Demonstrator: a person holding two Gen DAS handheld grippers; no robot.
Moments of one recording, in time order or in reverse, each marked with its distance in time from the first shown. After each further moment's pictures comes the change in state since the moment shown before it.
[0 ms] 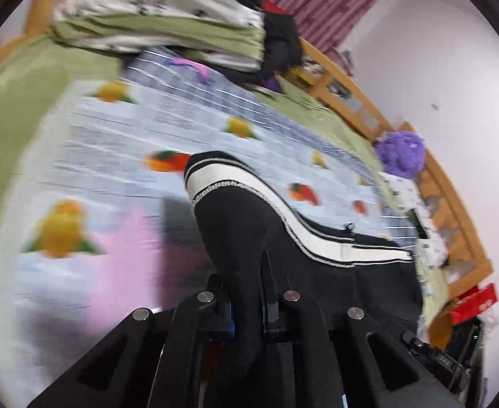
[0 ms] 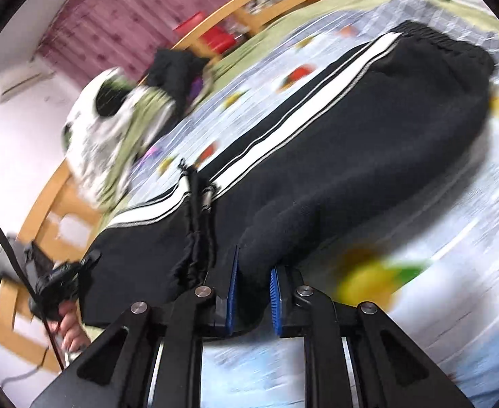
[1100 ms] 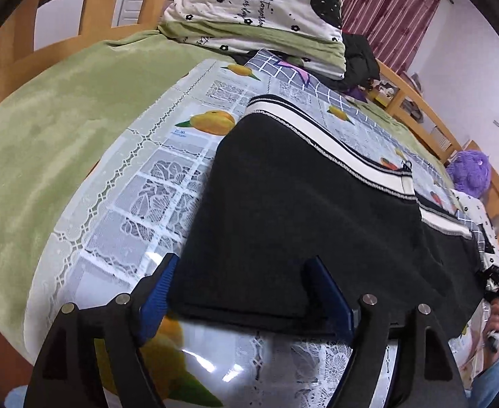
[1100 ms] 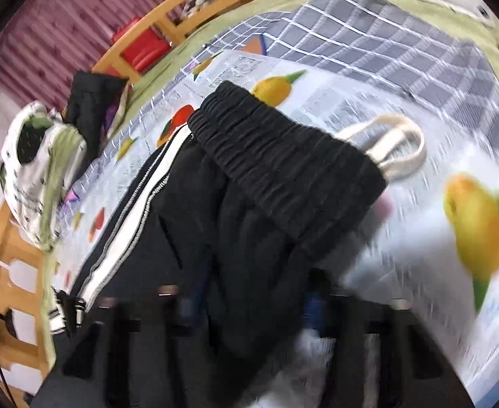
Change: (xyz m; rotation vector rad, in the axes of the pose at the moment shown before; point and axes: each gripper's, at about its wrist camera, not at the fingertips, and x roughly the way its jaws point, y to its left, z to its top) left arm -0.040 0.042 -0.141 -0.106 -0.134 0.329; right arm 0.026 -0.132 0.137 0.077 0.001 -0.252
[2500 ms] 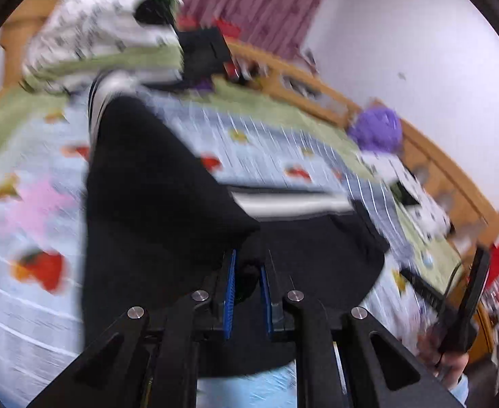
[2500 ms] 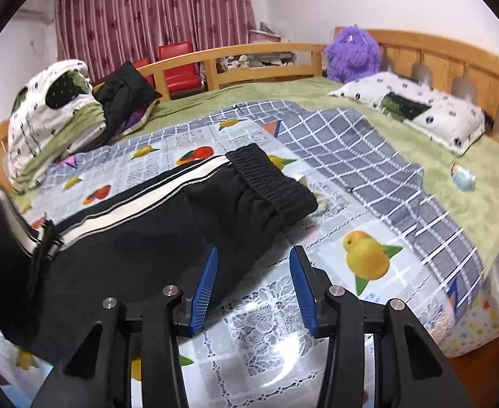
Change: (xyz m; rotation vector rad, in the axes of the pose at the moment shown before) left arm -0.020 -0.256 -0.021 0.251 0.024 -0.337; right arm -0.109 0.023 -0.079 -0.336 -0.310 -0.181
